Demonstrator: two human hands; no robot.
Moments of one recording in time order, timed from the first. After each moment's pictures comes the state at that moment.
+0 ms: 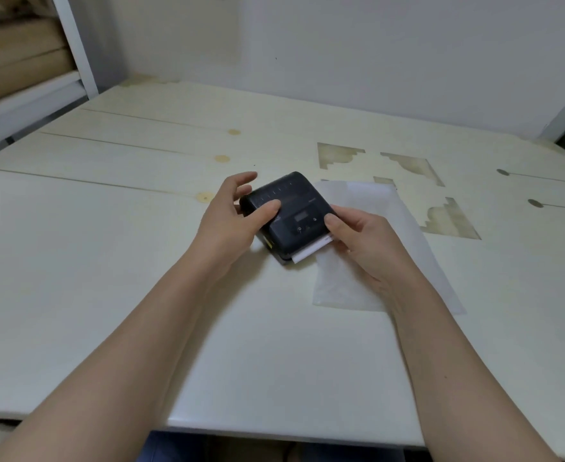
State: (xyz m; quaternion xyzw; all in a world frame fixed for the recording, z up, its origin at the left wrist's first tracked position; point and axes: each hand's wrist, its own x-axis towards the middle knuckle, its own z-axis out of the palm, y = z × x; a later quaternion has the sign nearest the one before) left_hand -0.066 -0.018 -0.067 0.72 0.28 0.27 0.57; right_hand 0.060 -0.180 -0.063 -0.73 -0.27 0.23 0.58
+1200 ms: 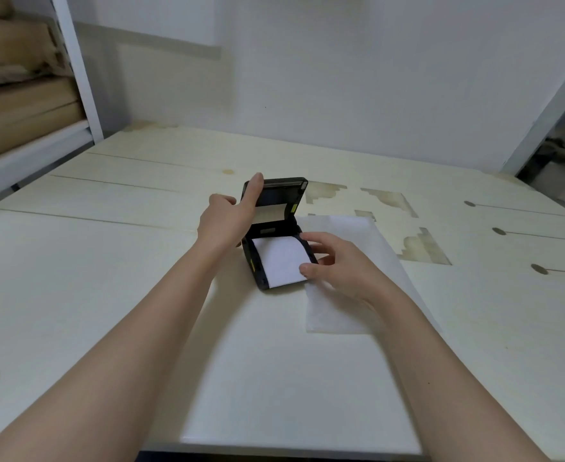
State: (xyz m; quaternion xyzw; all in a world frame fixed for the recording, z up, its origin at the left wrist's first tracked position) left_hand -0.036 0.006 -0.026 0.69 0.40 0.25 0.55; right_hand 0.055 -0.180 -0.042 -0.81 -0.34 0.22 0.42
